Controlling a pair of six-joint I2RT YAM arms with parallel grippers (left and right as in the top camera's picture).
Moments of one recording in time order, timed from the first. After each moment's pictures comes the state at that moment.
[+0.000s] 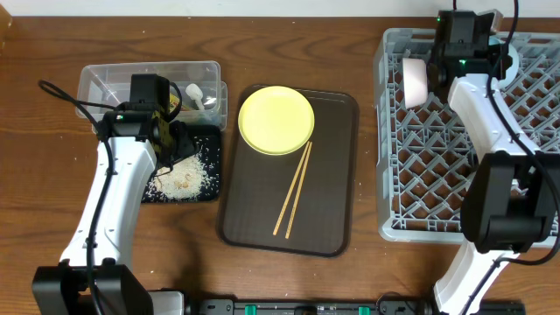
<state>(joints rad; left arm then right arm) 0.01 1.51 1.20 -1.01 -0.10 -0.51 0.01 2.01 1.59 -0.38 1.07 -0.21</state>
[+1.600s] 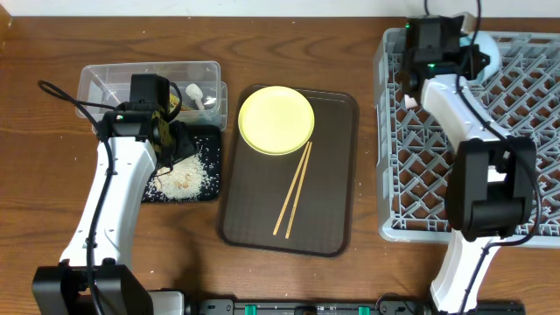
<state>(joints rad) 0.01 1.51 1.20 -1.01 -0.10 -0.51 0.12 2.11 1.59 -0.29 1.21 -0.22</state>
